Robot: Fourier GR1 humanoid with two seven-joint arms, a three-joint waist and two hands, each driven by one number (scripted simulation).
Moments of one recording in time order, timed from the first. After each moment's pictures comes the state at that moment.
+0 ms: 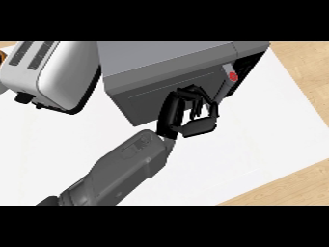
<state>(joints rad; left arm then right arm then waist) -0.85 0.00 -0.82 -0.82 0.91 0.50 -0.66 0.07 -0.55 -0.48 -1.90 -0.44 0.53 -0.29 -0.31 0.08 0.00</state>
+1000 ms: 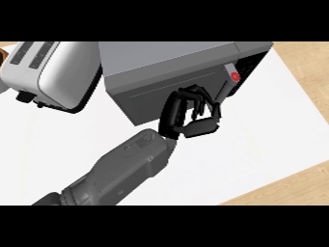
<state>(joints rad) -0.88 0.00 -0.86 -0.80 0.99 0.50 -0.73 -0.02 -0.64 -0.54 -1.72 -0.52 0.59 -0.29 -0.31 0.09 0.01</state>
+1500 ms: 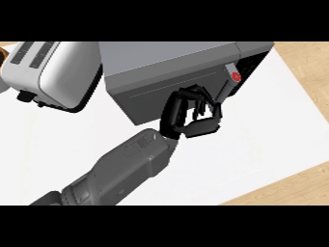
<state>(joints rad) -0.89 0.00 -0.88 -0.79 1.02 0.50 -0.74 -0.07 -0.69 -0.56 -1.63 -0.57 0.63 -0.29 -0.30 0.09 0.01</state>
